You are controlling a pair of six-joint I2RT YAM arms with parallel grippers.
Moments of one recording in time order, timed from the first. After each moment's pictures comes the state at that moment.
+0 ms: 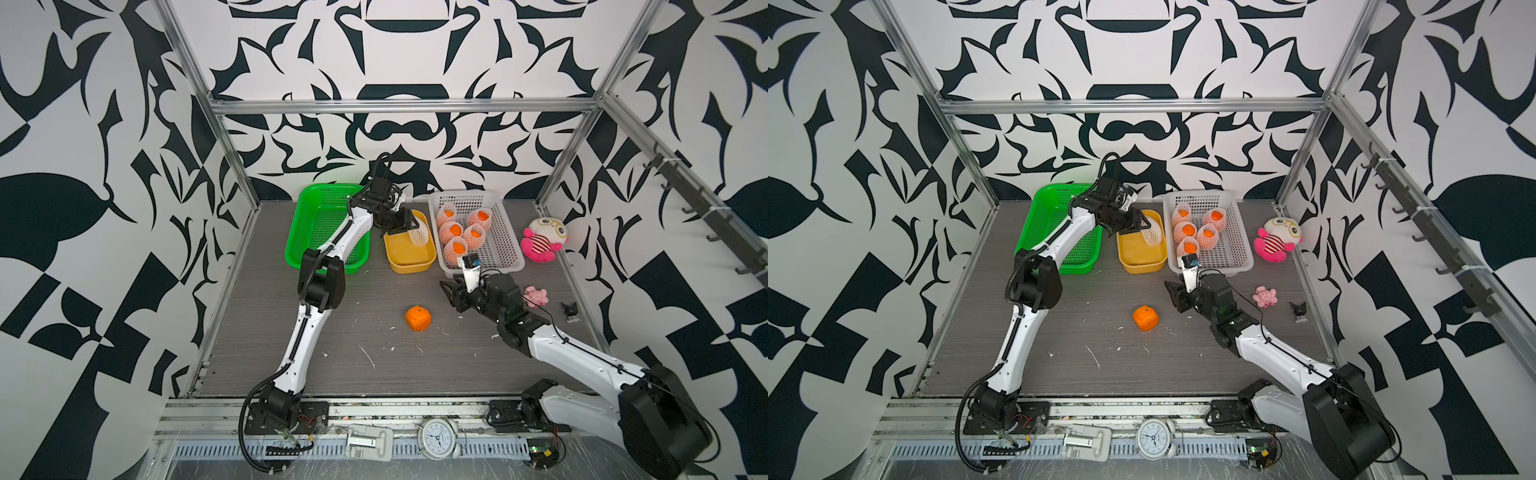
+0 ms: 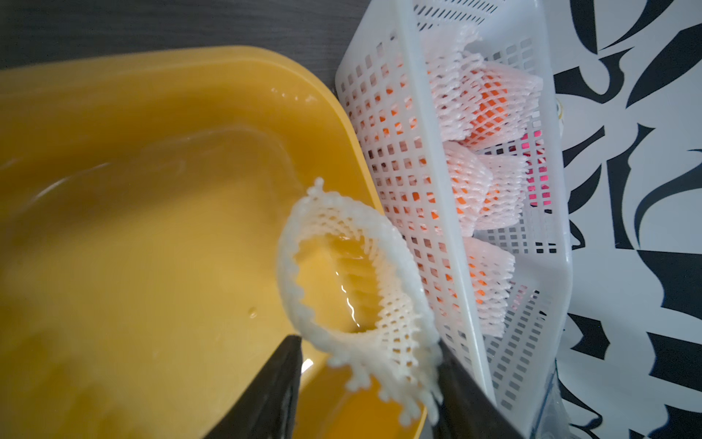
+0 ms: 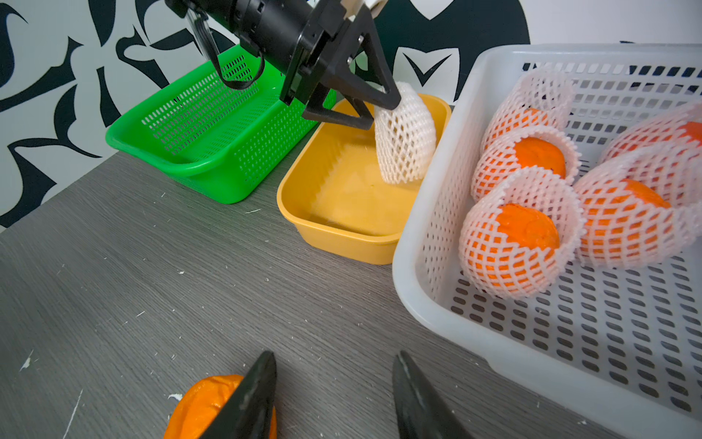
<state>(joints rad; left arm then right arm) -0.44 2.55 2.46 -0.80 0.58 -0.39 0.48 1.12 0.46 0.27 -0.15 0.14</state>
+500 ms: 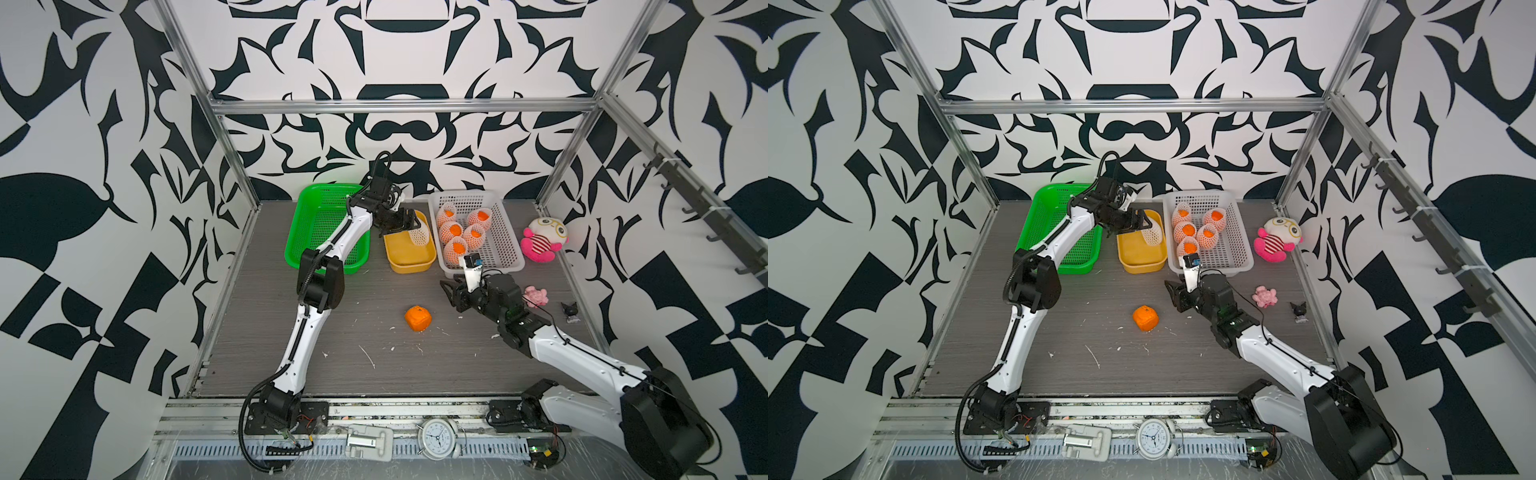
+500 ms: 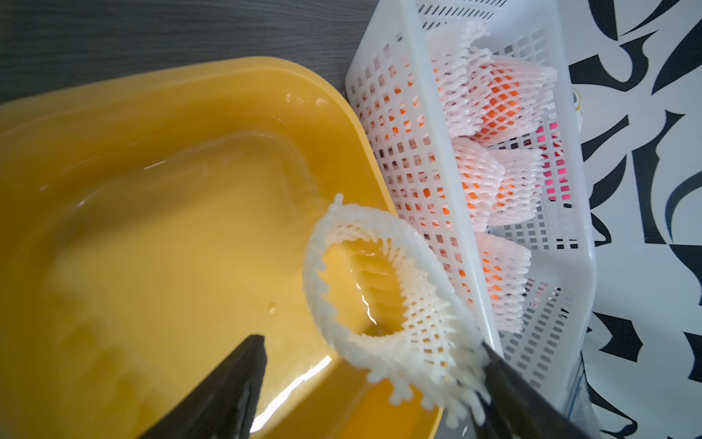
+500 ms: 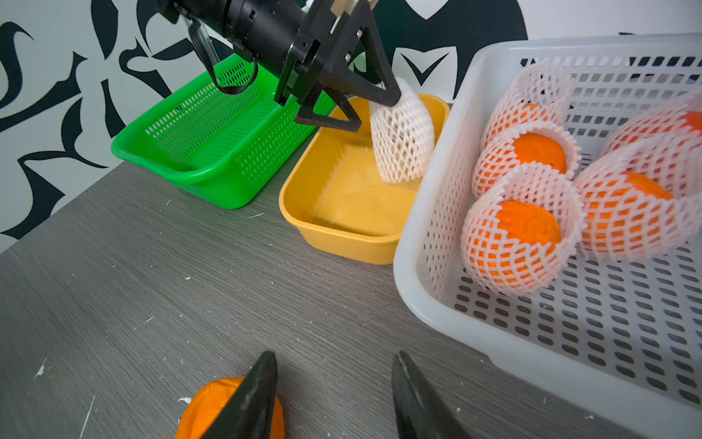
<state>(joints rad) -0.44 2.52 2.44 -0.82 0.54 -0.35 0.48 1.10 0.46 0.26 -0.15 0.18</state>
